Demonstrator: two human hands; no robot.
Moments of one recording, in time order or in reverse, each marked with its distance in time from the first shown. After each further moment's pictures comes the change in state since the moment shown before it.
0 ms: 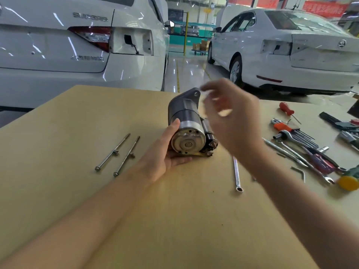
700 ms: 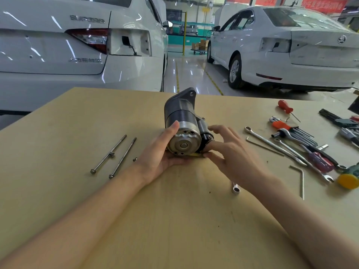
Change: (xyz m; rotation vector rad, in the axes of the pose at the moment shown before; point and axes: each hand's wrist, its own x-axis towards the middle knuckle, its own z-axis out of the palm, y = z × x) left_hand 0.004 -0.004 -0.003 0.075 -0.078 0.044; right_hand -0.056 0.079 -0.007 -0.458 -0.538 -0.070
